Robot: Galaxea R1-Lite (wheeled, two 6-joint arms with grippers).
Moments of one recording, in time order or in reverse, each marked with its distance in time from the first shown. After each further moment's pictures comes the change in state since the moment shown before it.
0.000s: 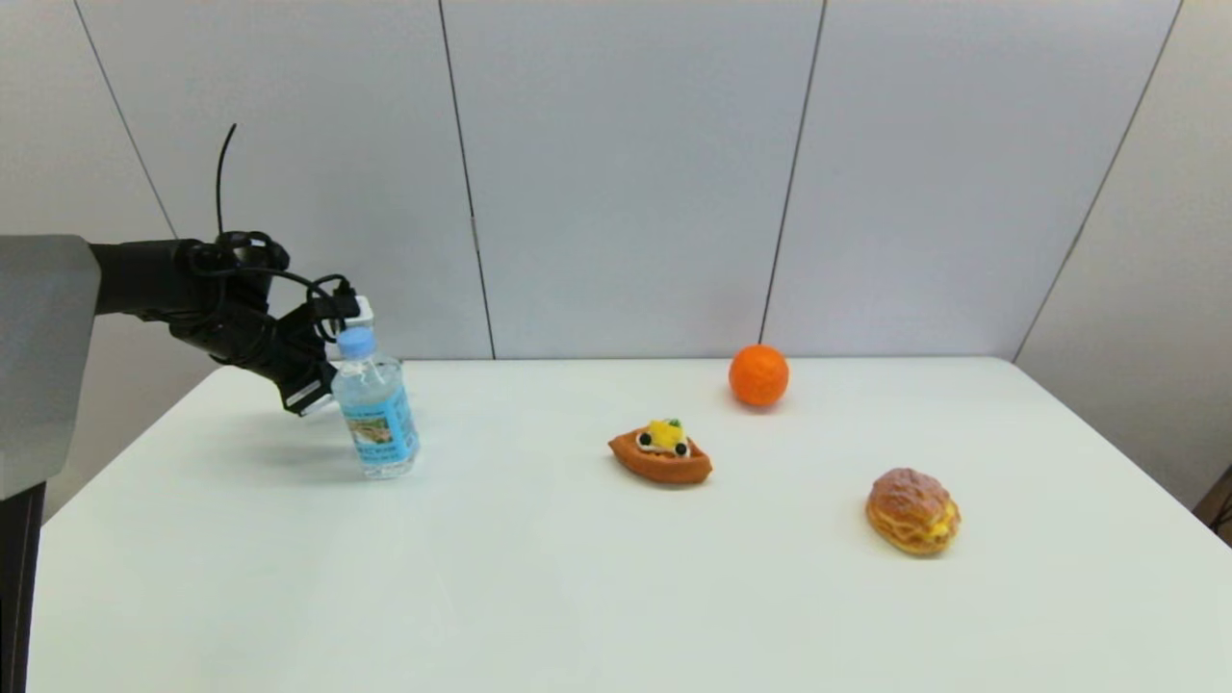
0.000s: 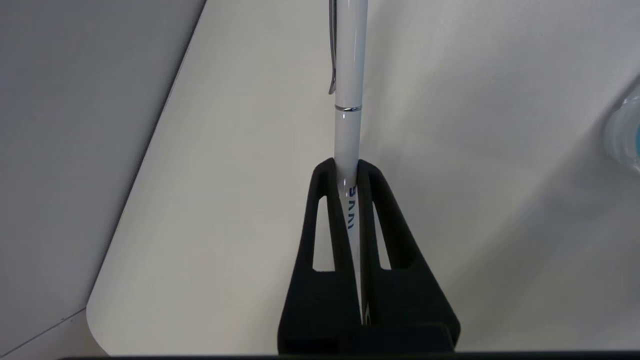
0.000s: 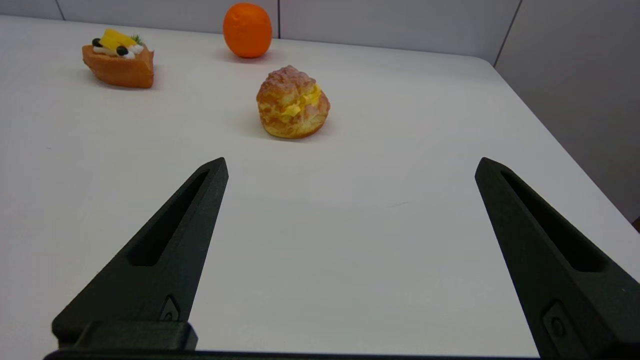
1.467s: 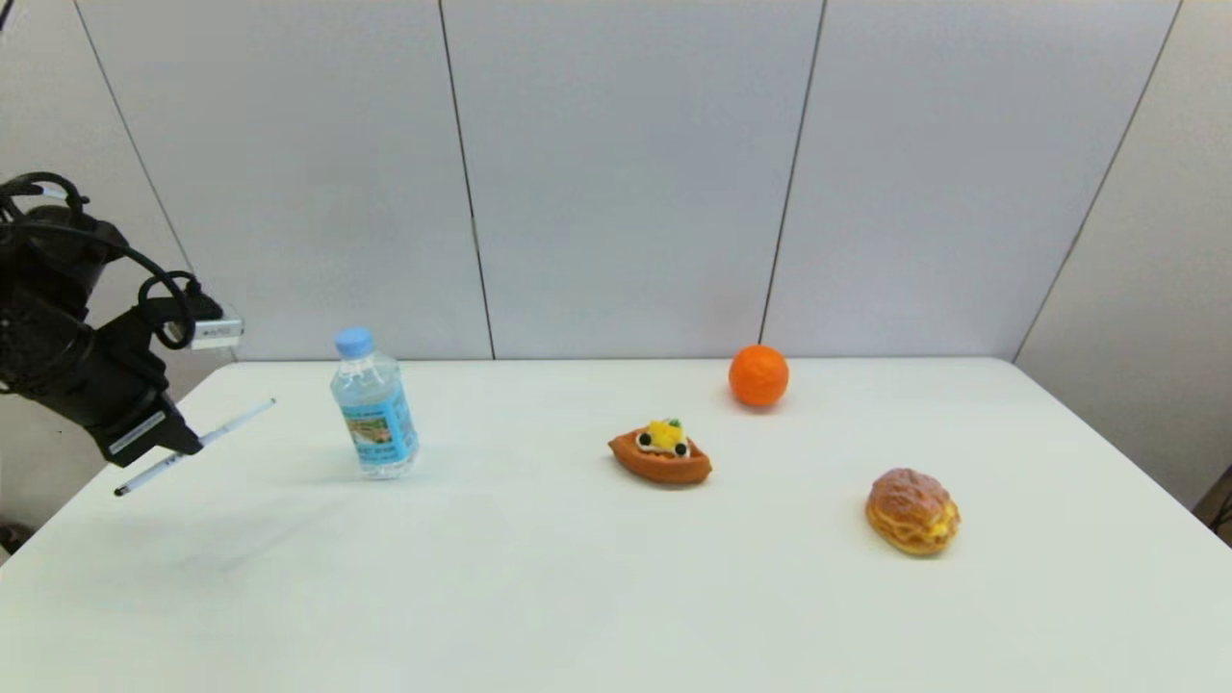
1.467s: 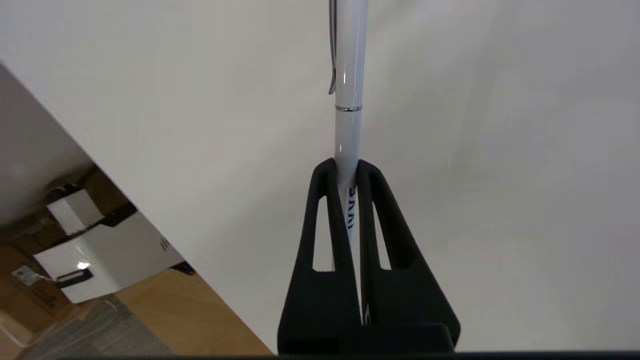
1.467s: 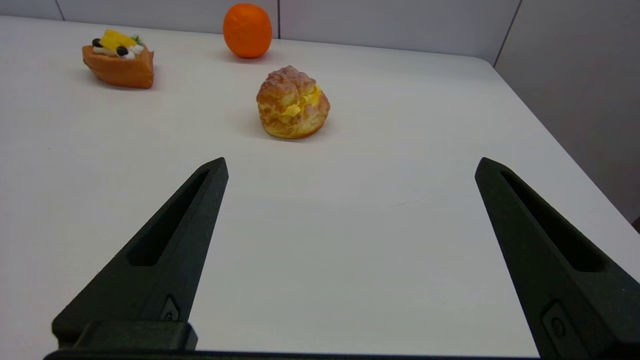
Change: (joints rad) left arm 0.124 -0.462 0.416 0.194 0.166 -0.197; right arm 0.000 0.000 0.000 0.000 -0.001 0.000
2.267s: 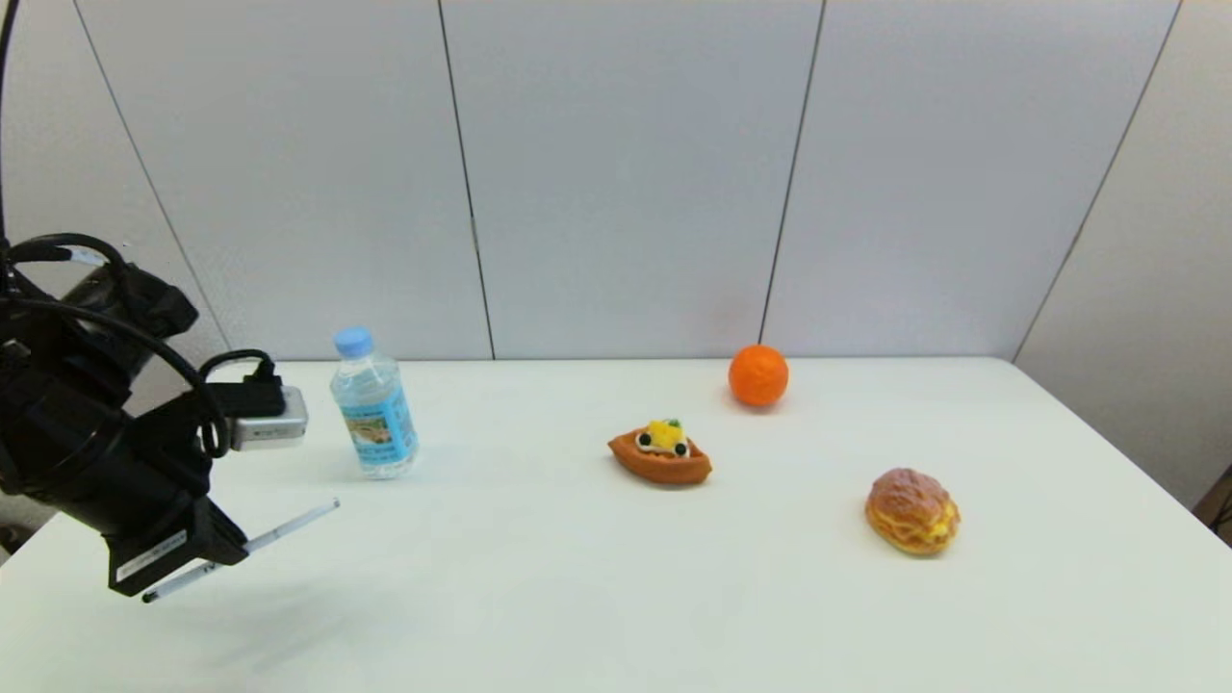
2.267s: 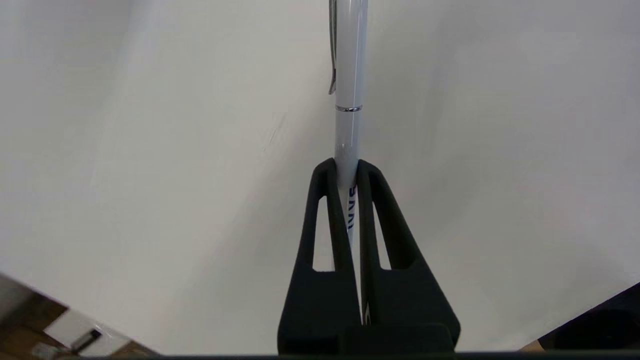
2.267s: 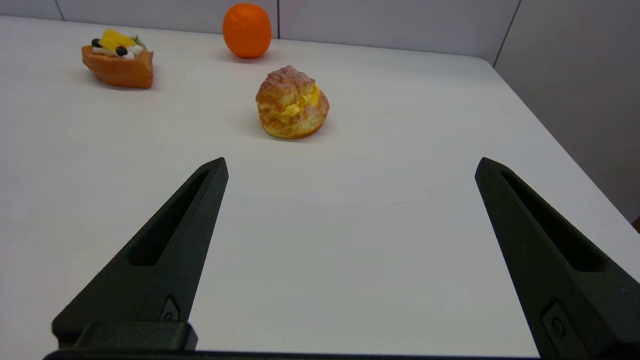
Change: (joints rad) left arm -0.250 -0.263 0.389 0.002 0.000 0.000; right arm 0.000 0.000 0.000 0.000 0.000 0.000
